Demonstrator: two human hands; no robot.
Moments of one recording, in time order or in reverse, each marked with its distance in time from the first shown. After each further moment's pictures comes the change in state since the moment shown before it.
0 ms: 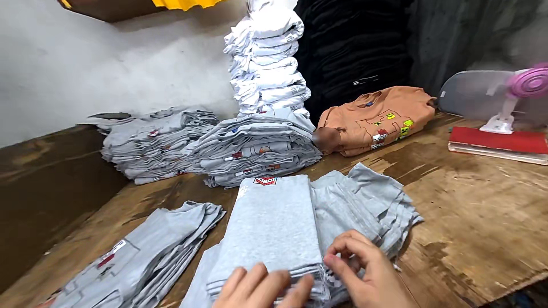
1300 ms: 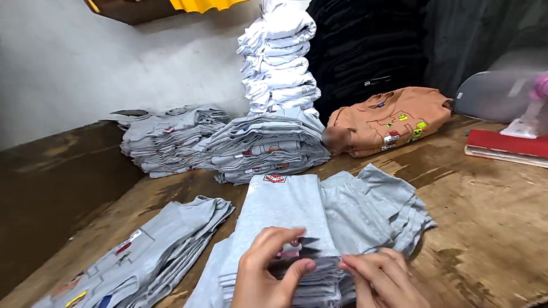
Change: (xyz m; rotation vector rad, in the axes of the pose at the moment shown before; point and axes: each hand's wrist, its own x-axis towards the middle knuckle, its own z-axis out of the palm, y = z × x) left_hand 0.025 -0.045 0.071 -0.489 0.567 -0.199; right_hand -0.016 0.015 0.031 -0.257 0.500 -0.487
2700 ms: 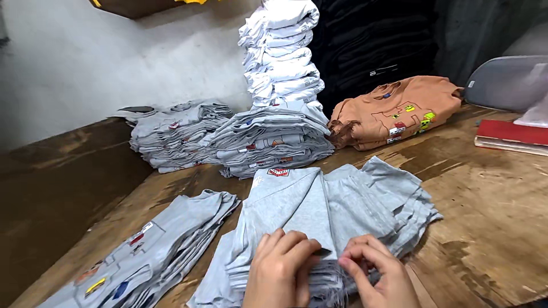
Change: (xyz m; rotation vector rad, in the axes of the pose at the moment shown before) left_hand -0.006 0.021 0.007 0.409 -0.100 0.127; right_hand 0.002 -0.004 -0.012 0.214 -0.351 0.456
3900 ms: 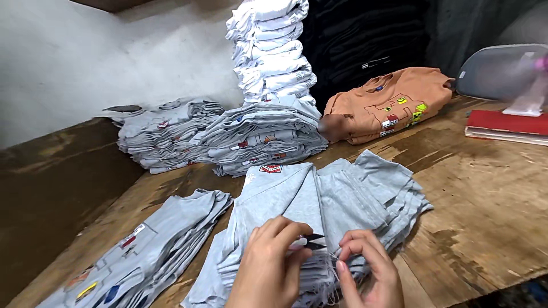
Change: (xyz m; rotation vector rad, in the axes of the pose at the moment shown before) left_hand 0.013 -0.007 -0.006 -0.041 -0.116 -0.022; right_hand -0.004 0.014 0.015 0.039 0.173 -0.259
